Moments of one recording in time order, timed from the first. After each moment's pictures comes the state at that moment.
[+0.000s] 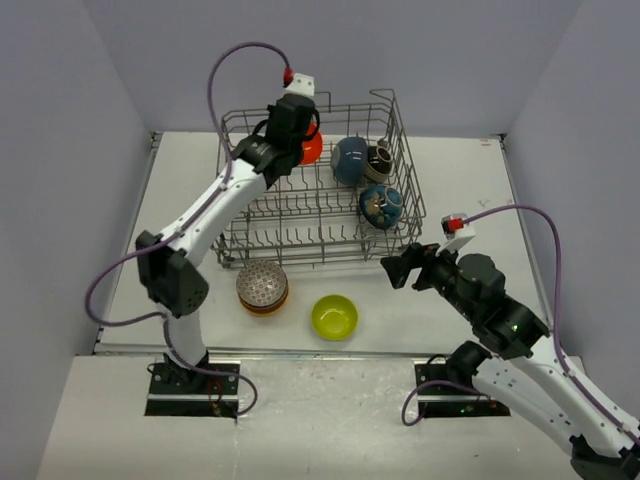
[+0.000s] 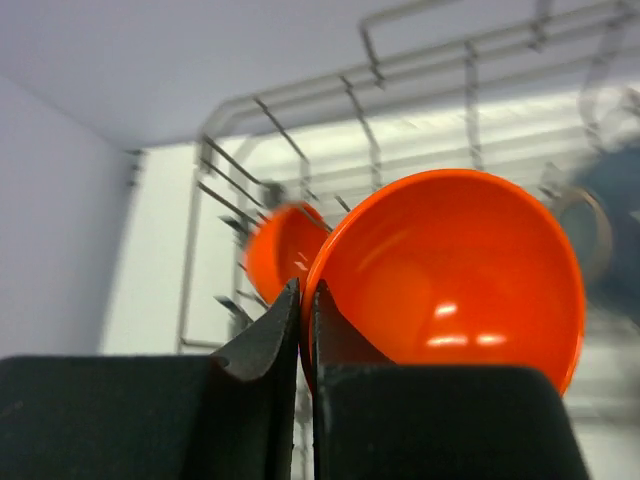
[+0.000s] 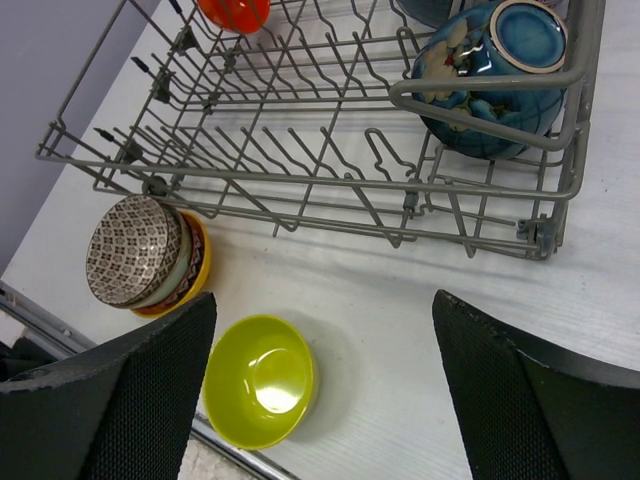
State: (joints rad) left arm -0.60 1.98 2.07 -0.54 -0.79 0.05; right arm 0.70 0.54 0.67 -0.43 0.17 0.48
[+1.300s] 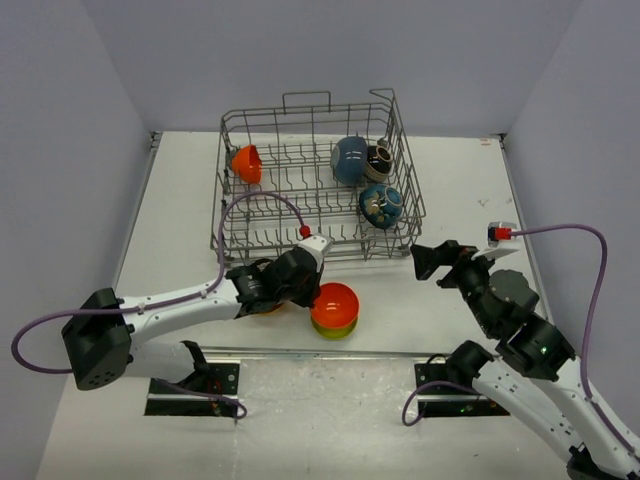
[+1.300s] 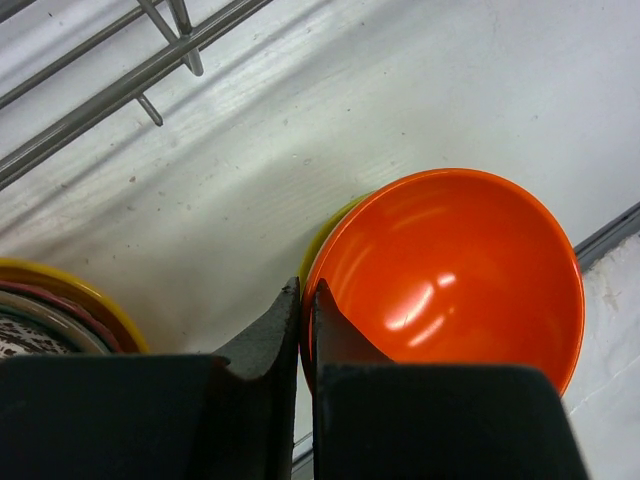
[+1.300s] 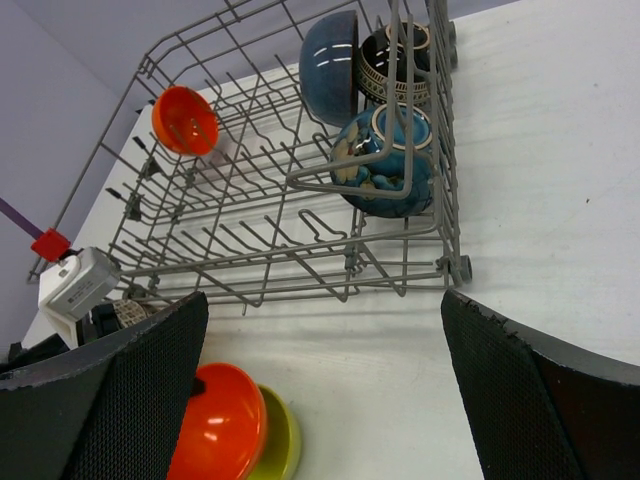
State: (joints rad) left arm -1.02 1.28 0.78 -0.30 -0.15 -0.51; right arm 0.70 0.38 0.73 -0.51 0.43 0.52
